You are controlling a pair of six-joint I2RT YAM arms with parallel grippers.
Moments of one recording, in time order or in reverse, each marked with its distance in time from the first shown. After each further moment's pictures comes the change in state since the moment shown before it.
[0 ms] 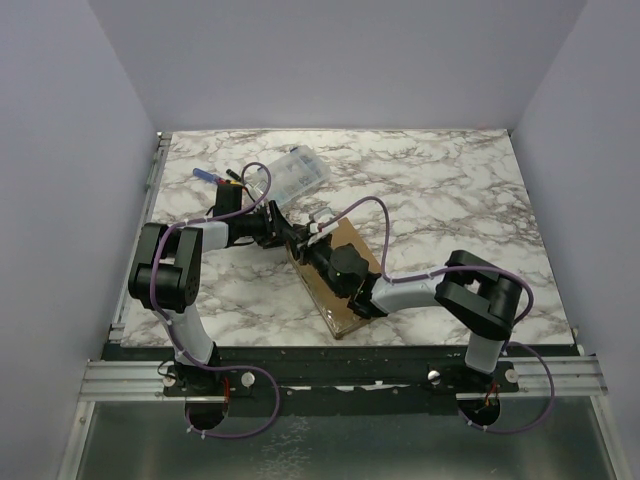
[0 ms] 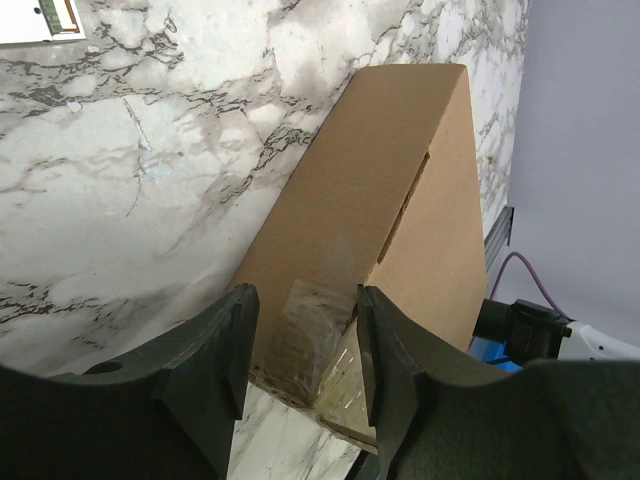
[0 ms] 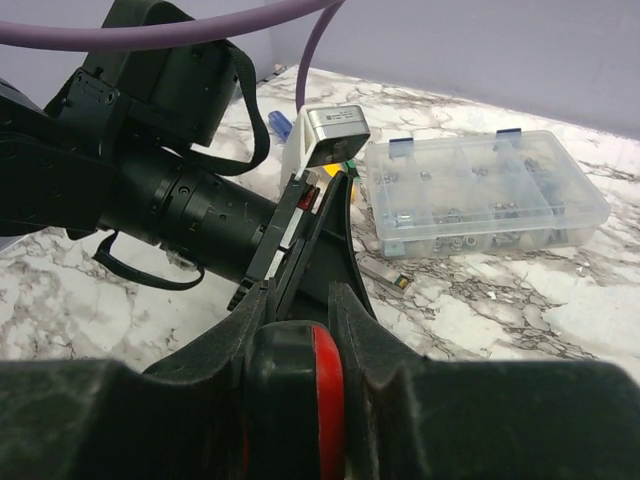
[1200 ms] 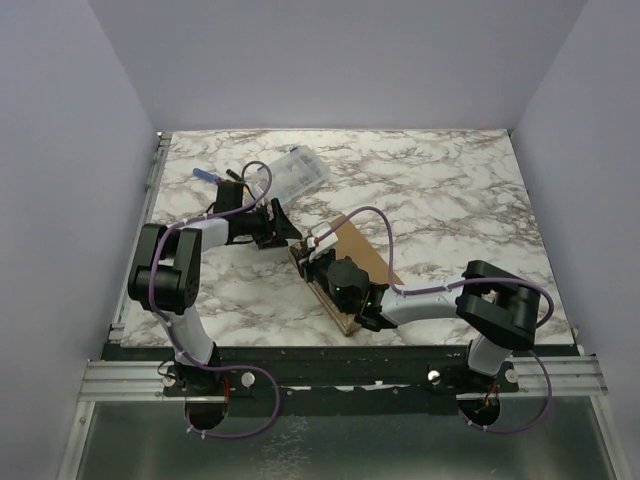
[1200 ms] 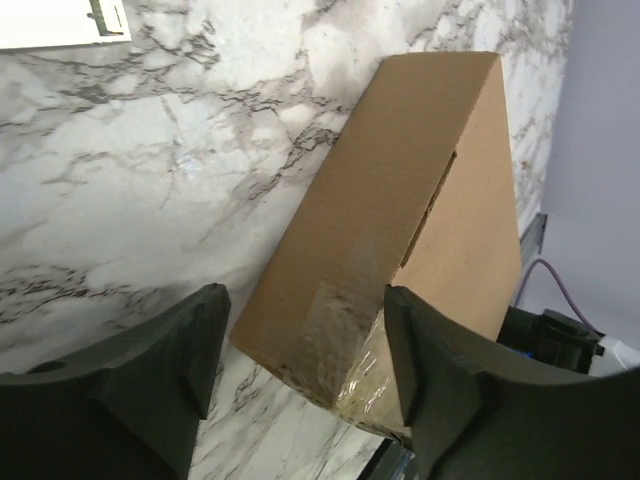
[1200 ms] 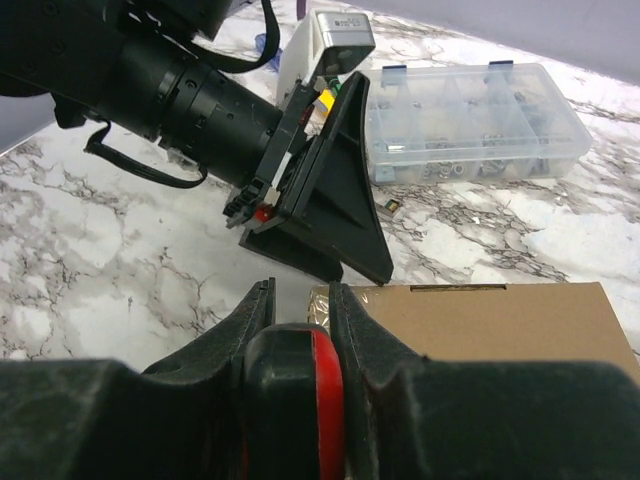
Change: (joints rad) left arm -0.002 -0.002 0.038 -0.094 -0.037 0.053; right arm 0.084 -0.111 -0.066 -0.200 0.107 0.018
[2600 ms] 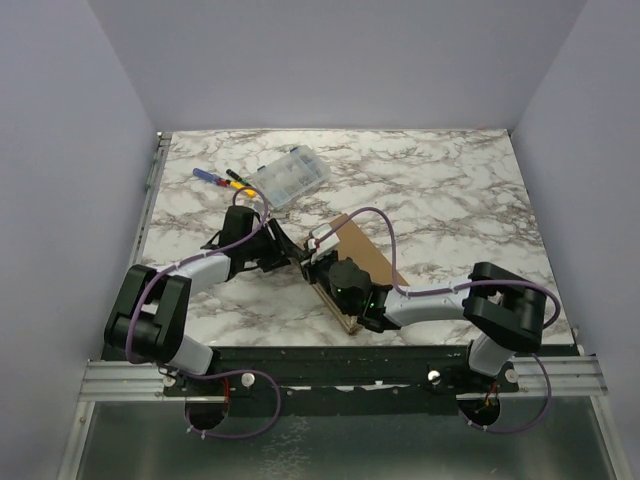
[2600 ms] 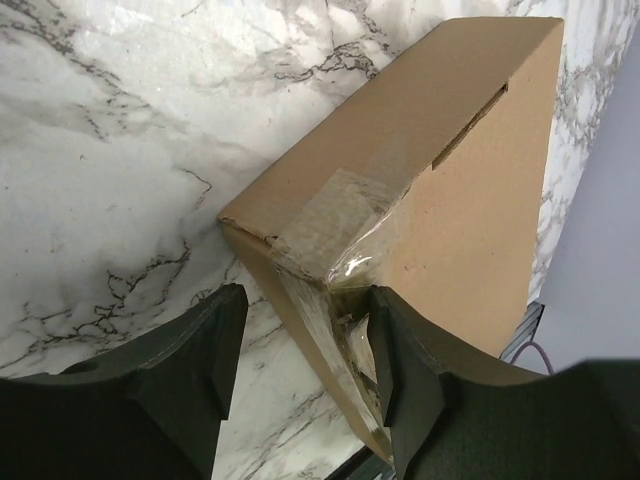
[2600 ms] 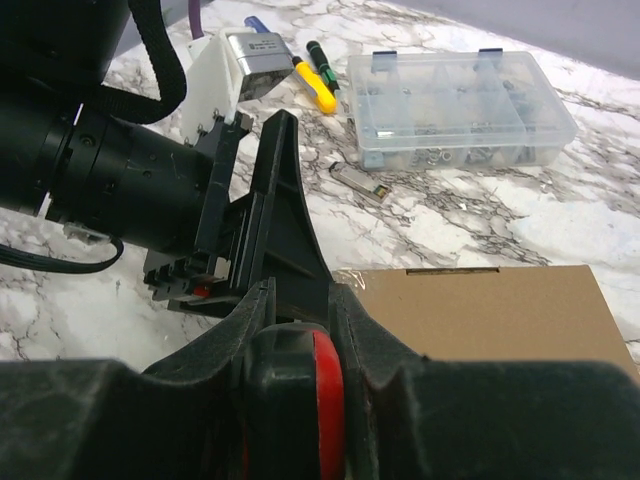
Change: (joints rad) left arm -0.146 -0.328 -0.301 0.058 -0.386 -0.318; right arm 0.007 -0.021 -0.015 -0.026 0.029 -0.015
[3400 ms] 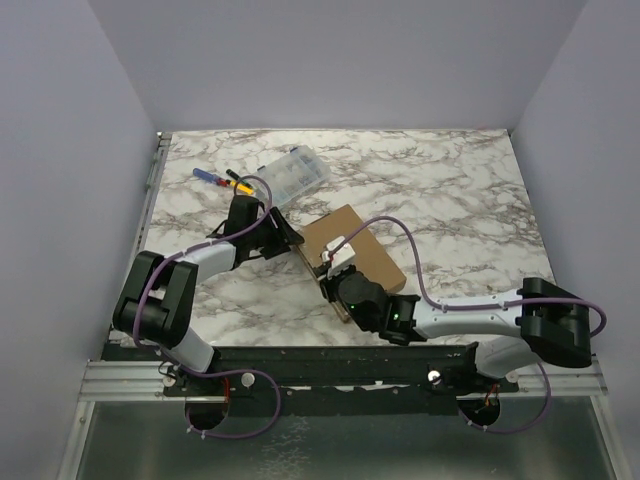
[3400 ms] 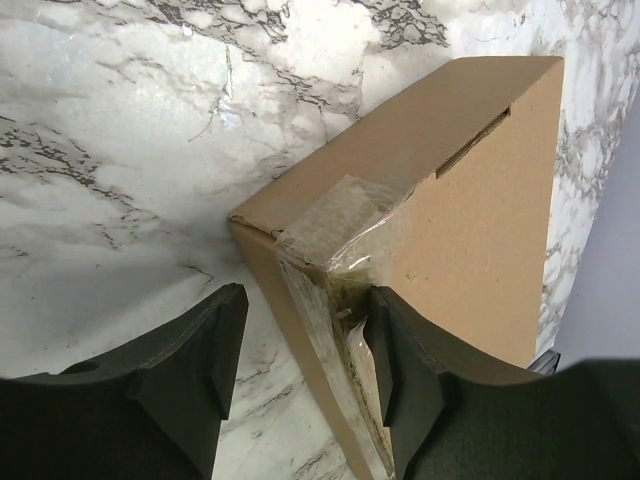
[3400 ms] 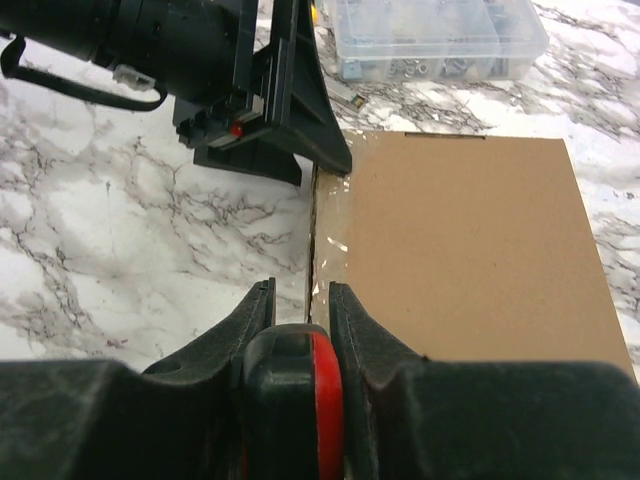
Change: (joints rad) left arm -0.008 0.096 0.098 0.037 -0.091 0.009; right arm 0.075 -0.245 -0.077 -0.370 0.068 0.106
